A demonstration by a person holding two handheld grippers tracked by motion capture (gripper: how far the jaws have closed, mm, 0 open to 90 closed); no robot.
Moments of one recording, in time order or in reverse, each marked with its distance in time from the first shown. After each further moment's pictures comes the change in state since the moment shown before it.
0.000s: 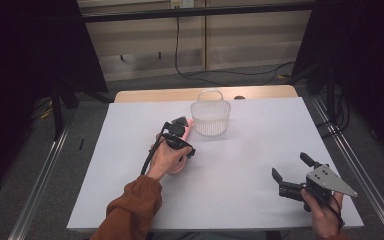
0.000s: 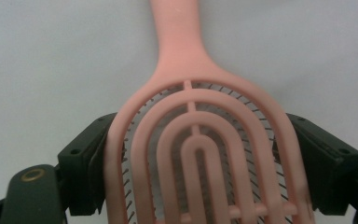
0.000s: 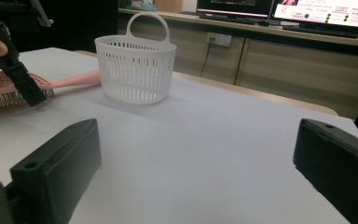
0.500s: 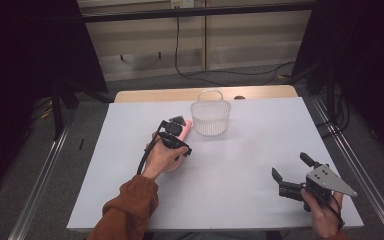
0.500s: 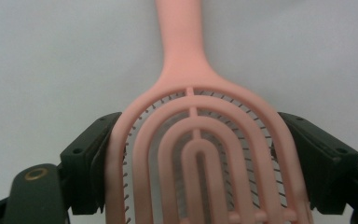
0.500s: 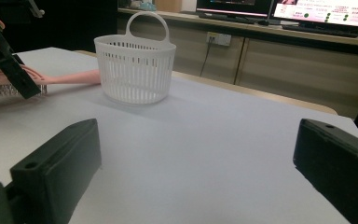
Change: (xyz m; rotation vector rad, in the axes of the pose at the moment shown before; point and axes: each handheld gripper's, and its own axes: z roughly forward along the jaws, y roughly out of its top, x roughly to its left) left arm 0.009 -0.004 -0.010 -0.037 0.009 0.019; right arm 0.000 0.000 0.000 0.001 -0.002 0.001
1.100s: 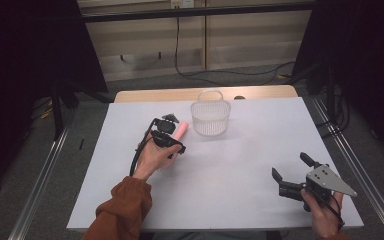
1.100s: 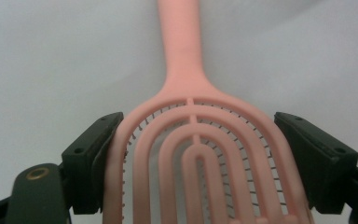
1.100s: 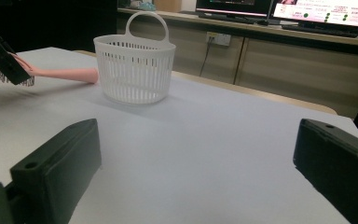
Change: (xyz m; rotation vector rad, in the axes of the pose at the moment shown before) left arm 0.017 -0.007 -0.019 -0.062 -0.020 0.025; right arm 0.000 0.000 0.000 0.001 -0.001 -0.002
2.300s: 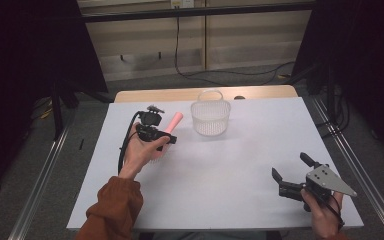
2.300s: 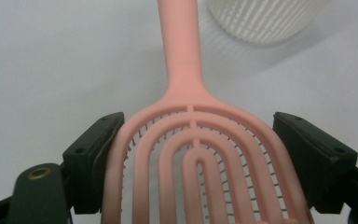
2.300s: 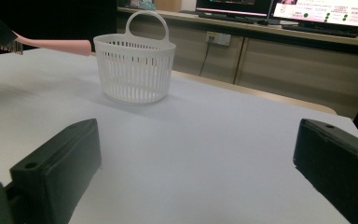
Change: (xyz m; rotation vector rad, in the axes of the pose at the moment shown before) left arm 0.028 -0.007 -0.042 -0.181 -0.084 -0.067; right arm 0.000 0.000 0.000 0.003 -0.002 0.000
